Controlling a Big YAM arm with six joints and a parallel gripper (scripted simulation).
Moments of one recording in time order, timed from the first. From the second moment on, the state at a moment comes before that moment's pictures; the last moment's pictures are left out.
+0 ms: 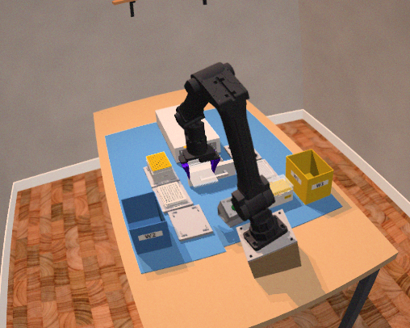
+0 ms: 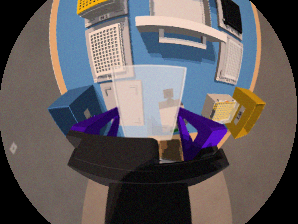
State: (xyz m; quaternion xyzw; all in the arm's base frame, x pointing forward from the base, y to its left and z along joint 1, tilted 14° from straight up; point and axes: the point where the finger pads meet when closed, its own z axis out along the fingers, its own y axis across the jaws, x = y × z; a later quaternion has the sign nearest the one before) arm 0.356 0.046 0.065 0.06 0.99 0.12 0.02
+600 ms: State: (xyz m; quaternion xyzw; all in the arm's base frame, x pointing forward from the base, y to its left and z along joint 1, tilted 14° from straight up) arm 0.383 0.015 0.059 0.06 0.99 0.12 0.02
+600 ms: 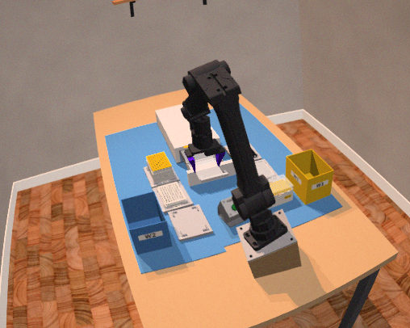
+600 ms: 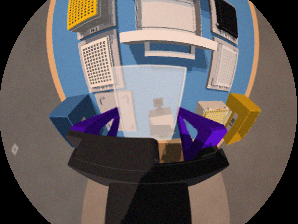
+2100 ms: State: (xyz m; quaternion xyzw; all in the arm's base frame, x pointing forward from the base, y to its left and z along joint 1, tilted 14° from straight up) arm 0.452 -0.068 0.042 0.06 0.99 0.12 0.02
